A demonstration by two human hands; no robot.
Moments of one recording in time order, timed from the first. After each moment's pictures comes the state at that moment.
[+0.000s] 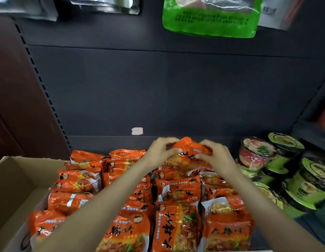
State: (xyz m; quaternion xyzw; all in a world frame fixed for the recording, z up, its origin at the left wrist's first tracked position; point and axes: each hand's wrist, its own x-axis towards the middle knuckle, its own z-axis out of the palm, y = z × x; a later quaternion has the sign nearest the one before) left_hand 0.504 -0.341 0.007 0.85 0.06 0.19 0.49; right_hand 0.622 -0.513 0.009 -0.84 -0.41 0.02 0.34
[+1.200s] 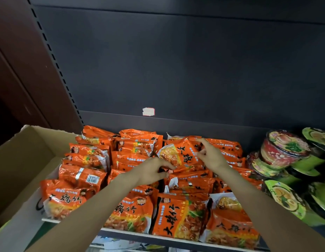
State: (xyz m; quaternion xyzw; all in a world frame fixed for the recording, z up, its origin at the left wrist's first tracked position) left_hand 0.456 -0.330 -0.072 0.93 0.17 -0.07 0.30; right_hand 0.637 -0.468 -0.059 -0.86 -0.40 0.15 0.28
